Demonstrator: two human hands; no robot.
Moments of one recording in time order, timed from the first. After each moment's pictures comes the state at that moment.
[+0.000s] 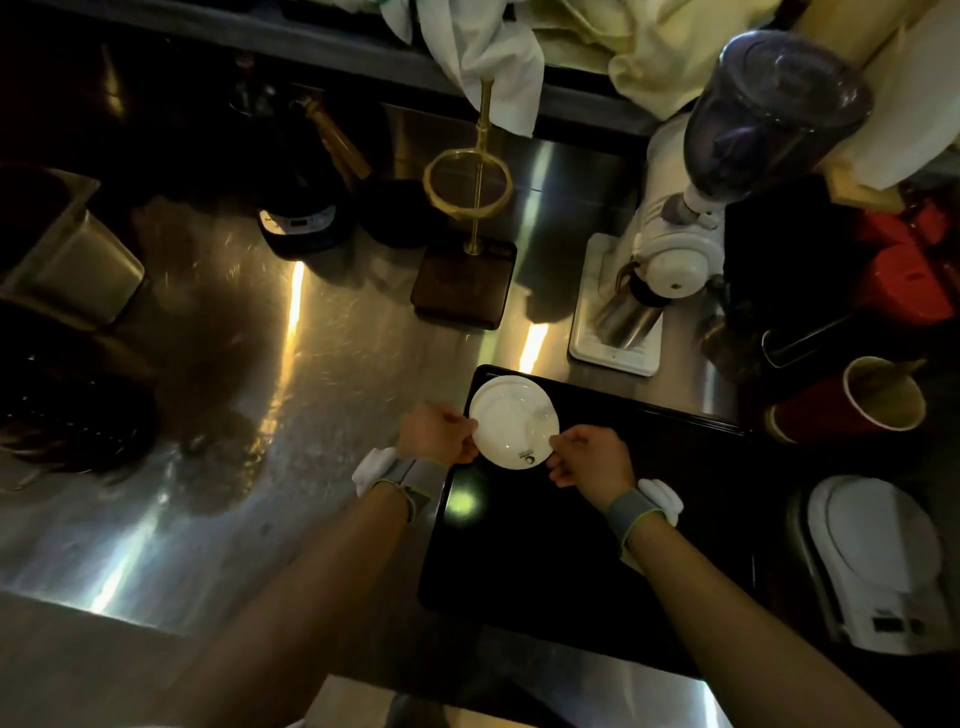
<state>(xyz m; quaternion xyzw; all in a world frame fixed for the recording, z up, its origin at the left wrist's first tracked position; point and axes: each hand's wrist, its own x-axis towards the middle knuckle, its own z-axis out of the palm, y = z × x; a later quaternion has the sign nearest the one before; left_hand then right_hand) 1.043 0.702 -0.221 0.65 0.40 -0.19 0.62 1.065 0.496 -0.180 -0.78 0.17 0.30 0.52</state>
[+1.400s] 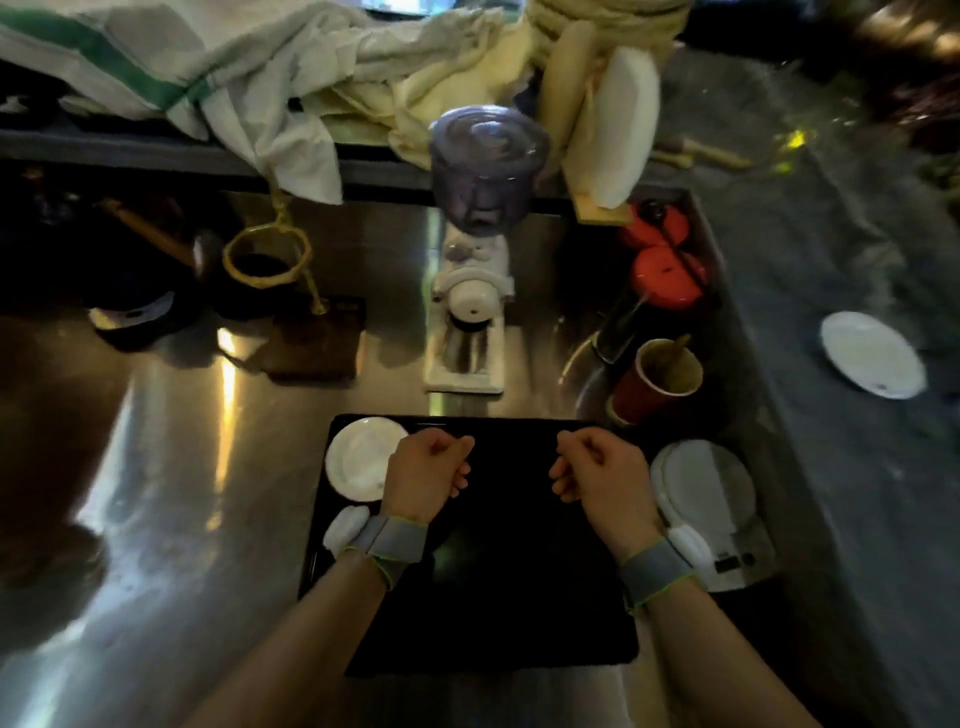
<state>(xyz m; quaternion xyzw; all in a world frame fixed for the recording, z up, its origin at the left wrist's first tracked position) 1.051 0.550 -0.129 0.70 0.21 -0.13 0.67 1.036 0.353 -0.062 -0.78 0.13 0.08 0.61</state>
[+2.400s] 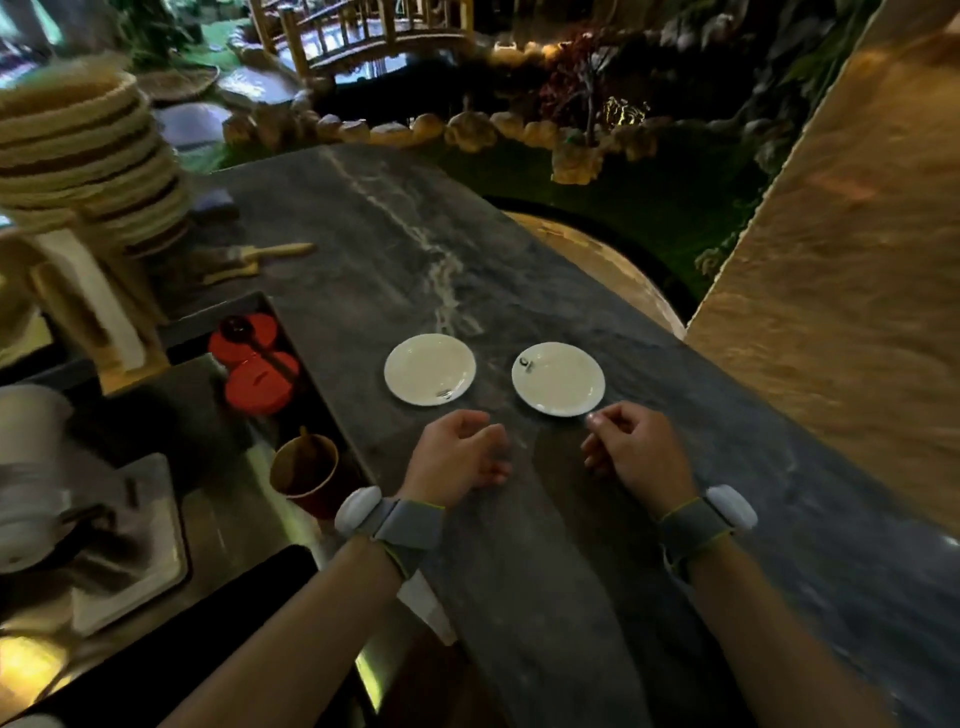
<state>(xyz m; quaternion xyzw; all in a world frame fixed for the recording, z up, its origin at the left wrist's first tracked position) 1.078 0.125 0.007 0.67 -0.02 -0.36 0.65 0.973 -0.052 -0.003 -0.77 0.33 -0.12 0.54</state>
